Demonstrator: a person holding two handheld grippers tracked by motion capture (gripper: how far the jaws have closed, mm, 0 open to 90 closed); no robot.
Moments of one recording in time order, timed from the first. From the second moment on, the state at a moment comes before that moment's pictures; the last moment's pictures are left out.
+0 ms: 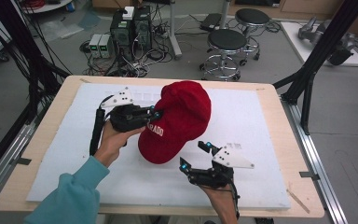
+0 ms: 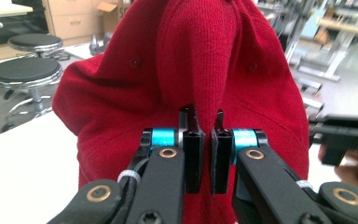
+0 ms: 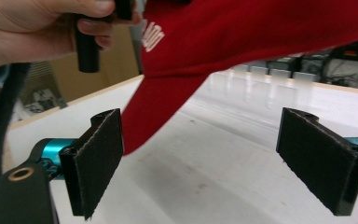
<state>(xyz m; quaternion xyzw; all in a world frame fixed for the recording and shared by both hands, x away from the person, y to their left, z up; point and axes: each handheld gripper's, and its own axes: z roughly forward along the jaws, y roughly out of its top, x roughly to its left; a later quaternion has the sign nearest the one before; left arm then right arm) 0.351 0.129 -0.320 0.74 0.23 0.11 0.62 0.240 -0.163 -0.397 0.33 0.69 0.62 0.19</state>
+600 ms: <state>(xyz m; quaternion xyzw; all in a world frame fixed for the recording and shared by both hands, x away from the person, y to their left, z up) 0.340 0.137 -0.317 0.73 0.21 0.10 0.64 0.249 -0.126 -0.396 0.31 0.69 0.64 0.12</state>
